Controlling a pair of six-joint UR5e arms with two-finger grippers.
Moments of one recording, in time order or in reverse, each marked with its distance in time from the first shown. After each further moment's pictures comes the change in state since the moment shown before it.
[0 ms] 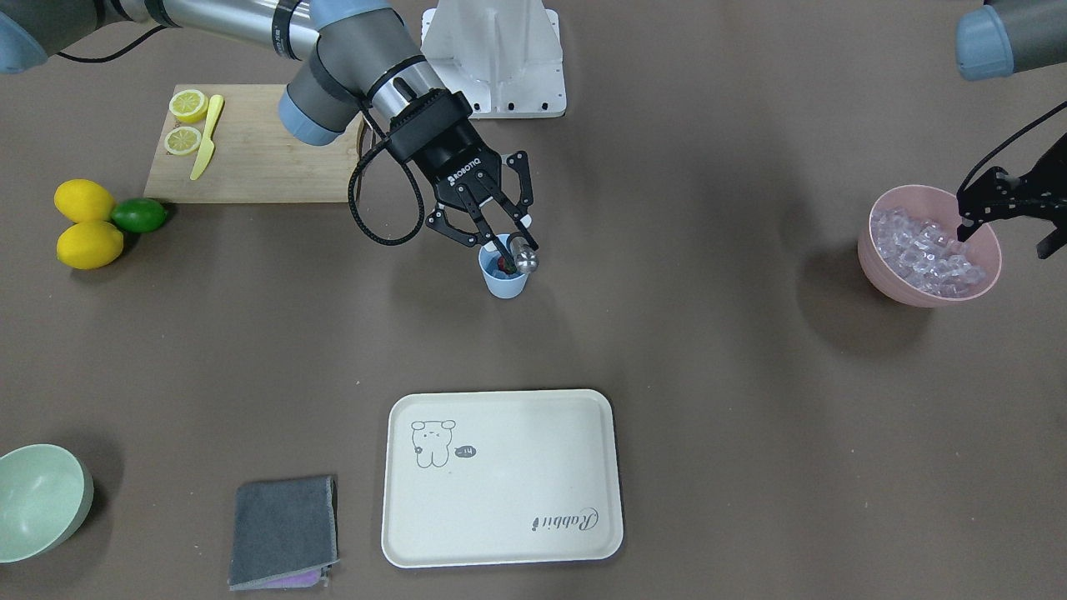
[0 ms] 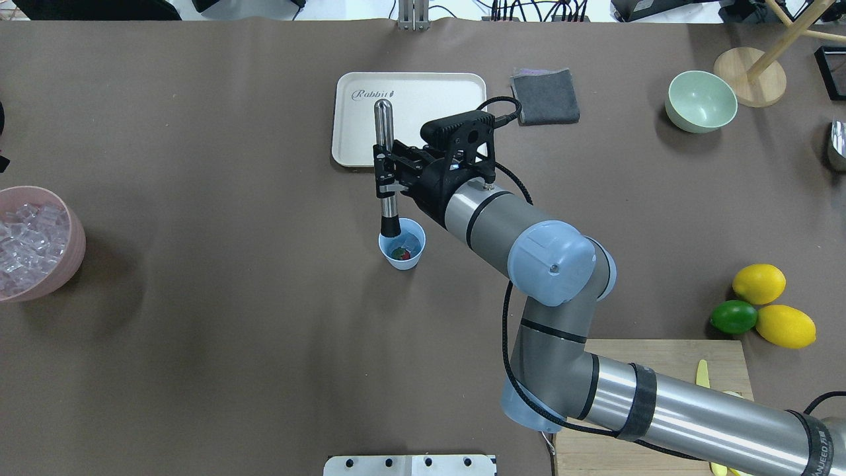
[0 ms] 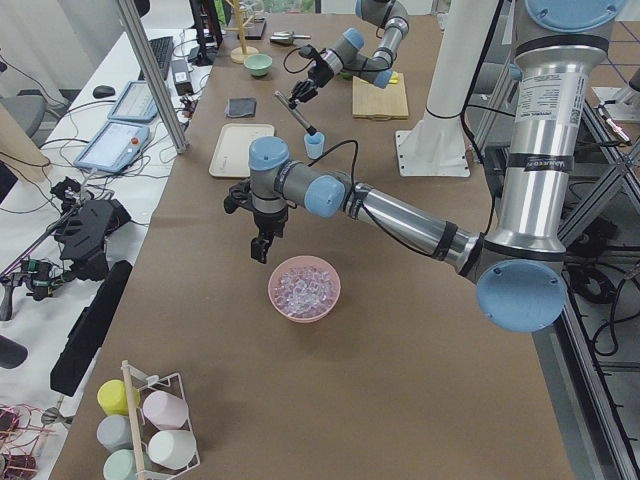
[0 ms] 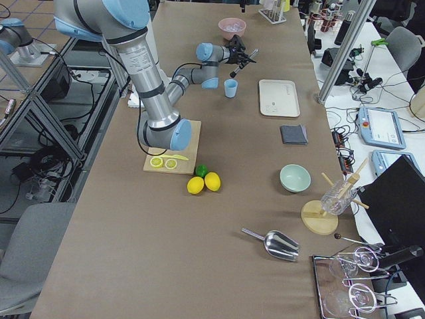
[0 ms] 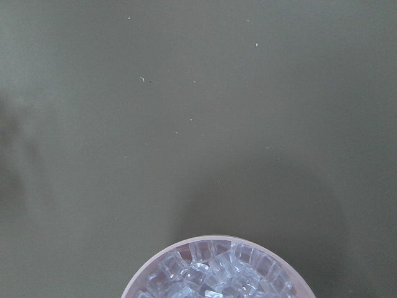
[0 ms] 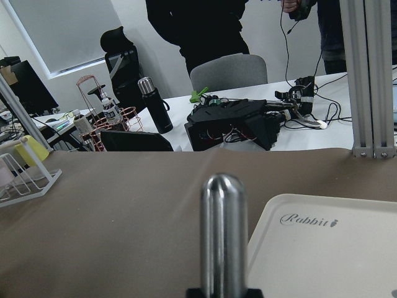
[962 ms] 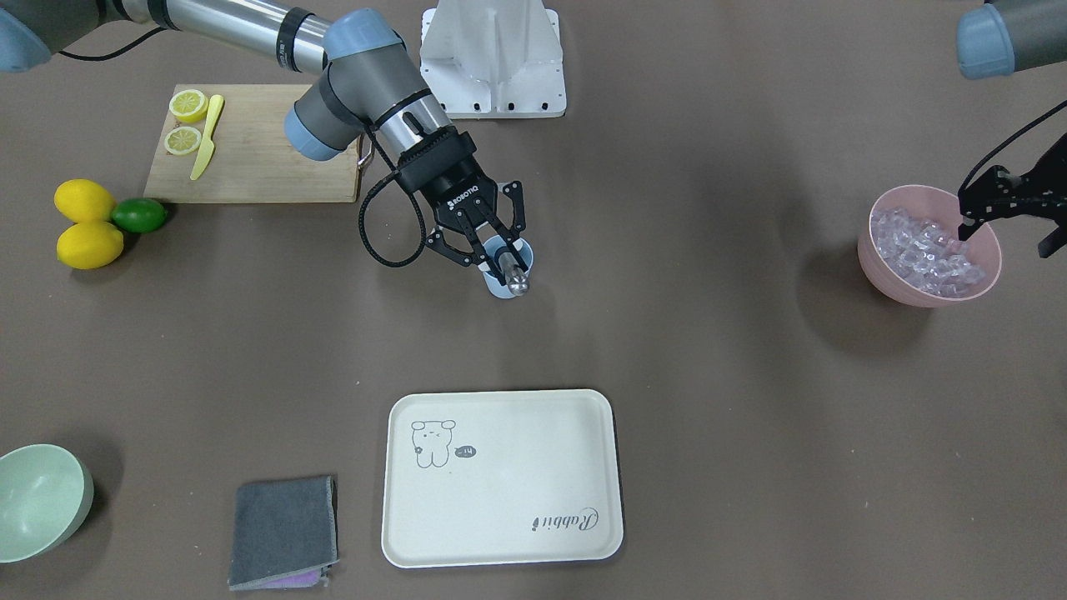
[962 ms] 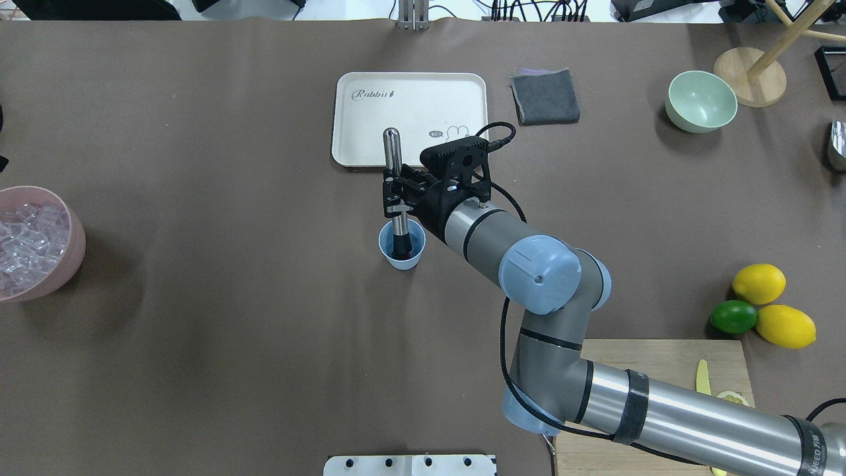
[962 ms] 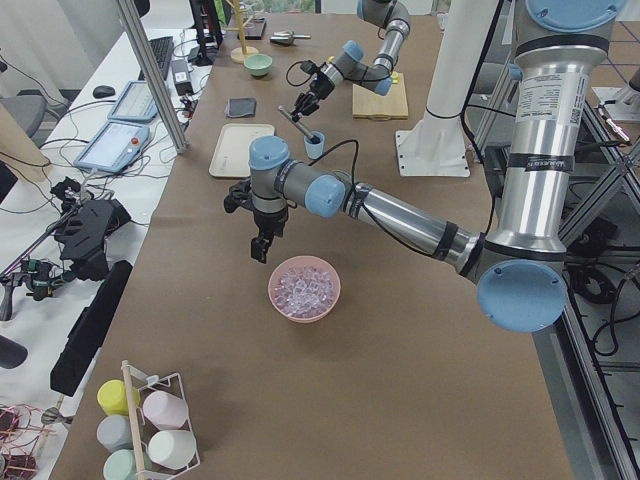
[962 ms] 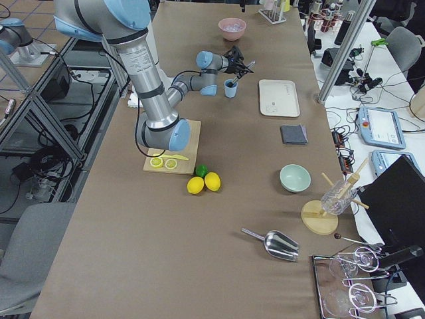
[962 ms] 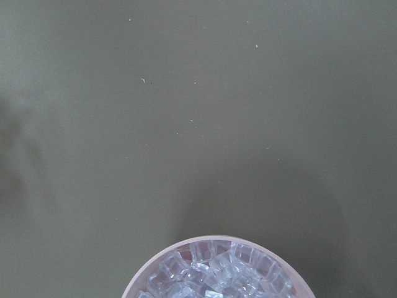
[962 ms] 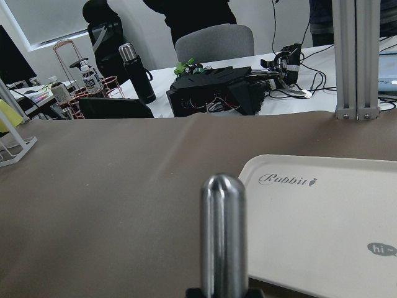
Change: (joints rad) left arm -0.002 0.002 -0.005 0.001 0.000 0.000; right arm -0.016 -0.008 -0.068 0.007 0.002 0.007
